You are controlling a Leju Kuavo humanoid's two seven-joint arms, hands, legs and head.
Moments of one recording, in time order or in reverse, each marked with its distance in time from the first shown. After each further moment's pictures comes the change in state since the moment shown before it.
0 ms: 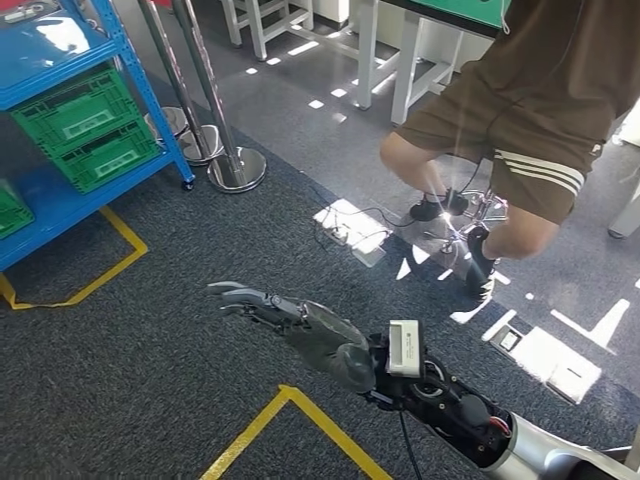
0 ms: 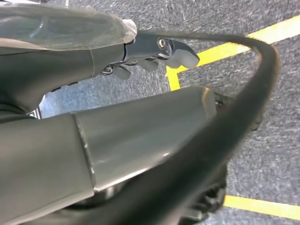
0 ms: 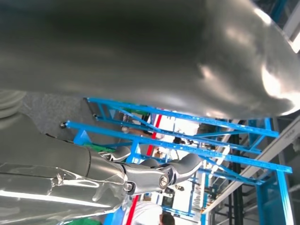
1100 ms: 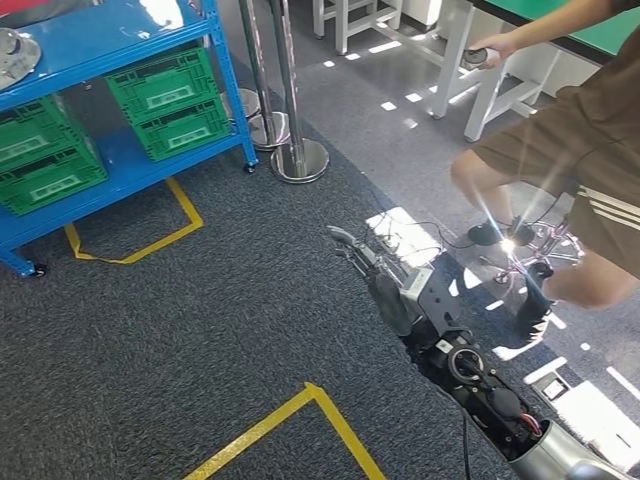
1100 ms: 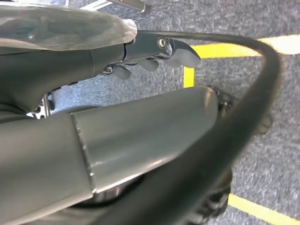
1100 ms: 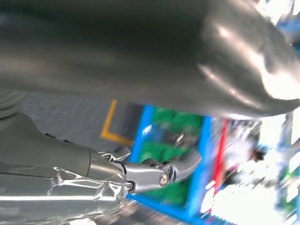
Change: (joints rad) left arm 0.002 -0.021 0.003 0.000 0.045 0.025 0.021; right arm 0.134 -0.084 -0.287 0.163 0.109 -0.278 0.107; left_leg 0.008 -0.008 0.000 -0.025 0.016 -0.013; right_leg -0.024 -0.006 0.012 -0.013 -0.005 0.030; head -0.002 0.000
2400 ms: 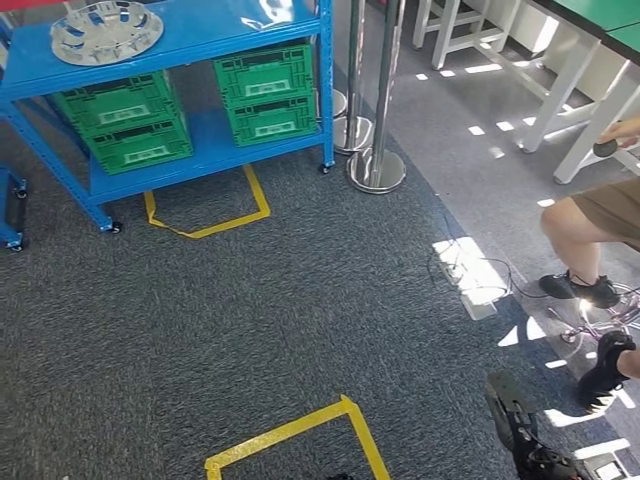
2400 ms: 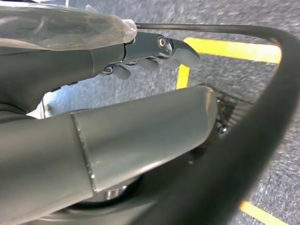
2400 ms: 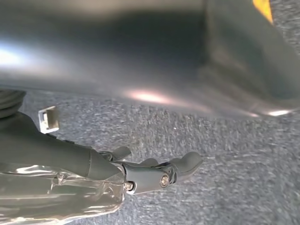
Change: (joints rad) left arm 0.000 -0.013 -0.001 0.000 -0.038 -0.050 -0.005; right arm 0.069 -0.014 -0.265 1.266 -0.073 -0.067 0.218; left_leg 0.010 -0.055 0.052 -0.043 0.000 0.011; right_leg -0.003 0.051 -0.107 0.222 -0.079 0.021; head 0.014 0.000
